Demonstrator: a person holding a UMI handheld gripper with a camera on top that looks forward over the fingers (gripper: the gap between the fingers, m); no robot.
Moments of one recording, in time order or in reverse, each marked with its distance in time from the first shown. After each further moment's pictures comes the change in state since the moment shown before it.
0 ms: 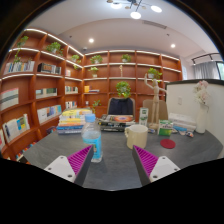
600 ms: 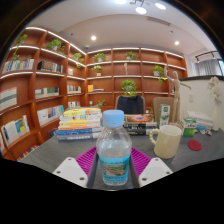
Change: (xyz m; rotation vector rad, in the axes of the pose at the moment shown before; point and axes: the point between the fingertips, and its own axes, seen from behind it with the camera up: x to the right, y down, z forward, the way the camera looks) arm -0.104 0.025 0.129 0.013 -0.028 0.028
